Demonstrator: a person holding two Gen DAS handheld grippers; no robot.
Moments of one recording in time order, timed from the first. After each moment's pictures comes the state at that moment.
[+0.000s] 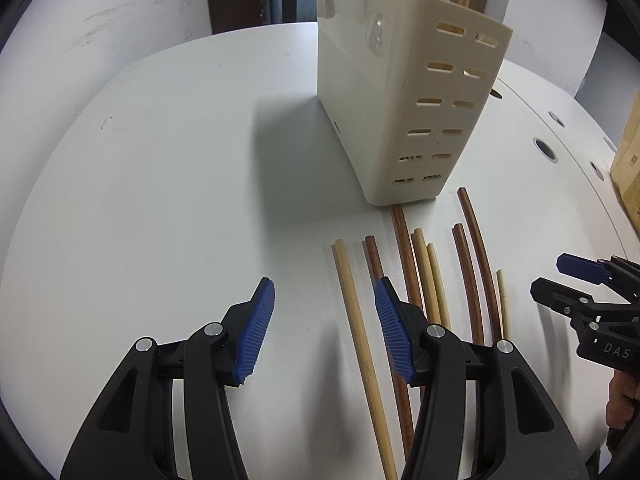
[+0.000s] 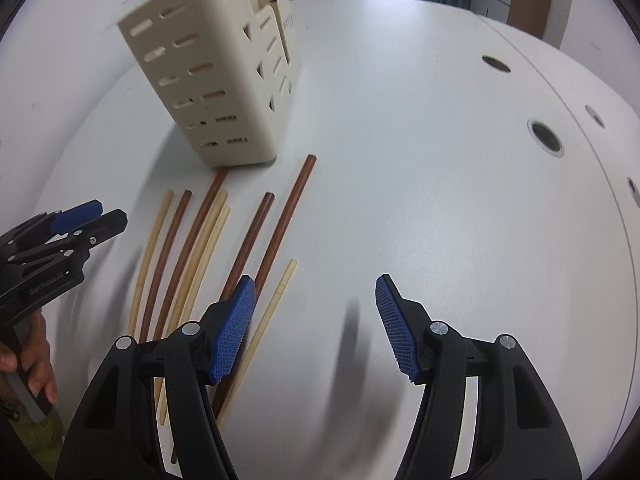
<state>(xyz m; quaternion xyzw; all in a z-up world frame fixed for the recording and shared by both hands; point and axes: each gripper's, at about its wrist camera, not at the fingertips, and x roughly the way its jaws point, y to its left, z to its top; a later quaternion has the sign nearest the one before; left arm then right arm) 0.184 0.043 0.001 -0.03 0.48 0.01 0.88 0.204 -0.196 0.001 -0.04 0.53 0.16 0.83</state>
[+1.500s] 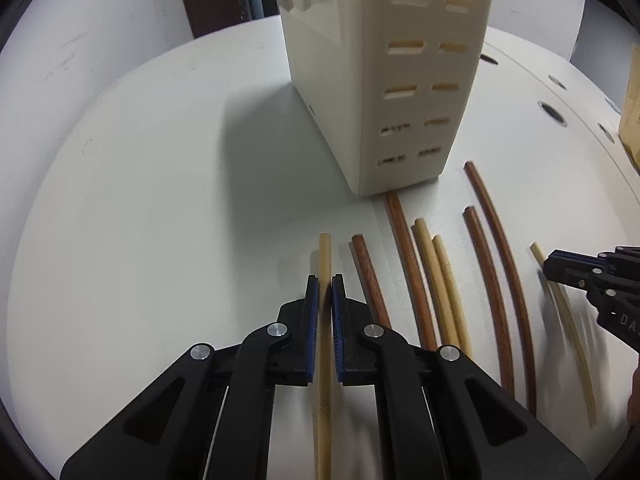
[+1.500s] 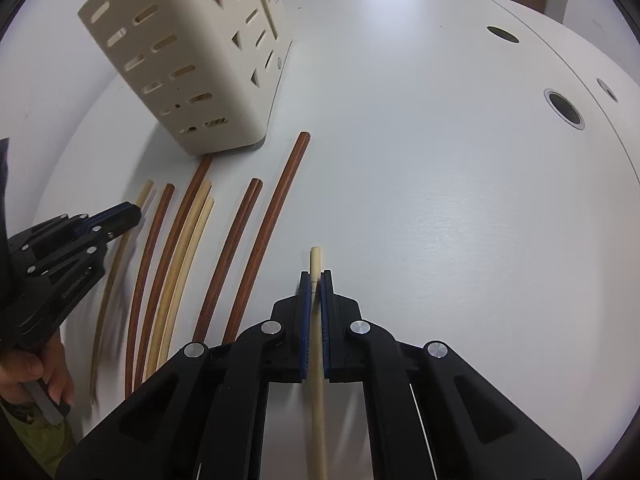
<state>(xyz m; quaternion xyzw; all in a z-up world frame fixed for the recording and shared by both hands) 0.205 0.020 -0.018 0.03 0.49 0.01 0.87 0.217 -0.197 -0.020 -0.02 0.55 0.16 0.82</state>
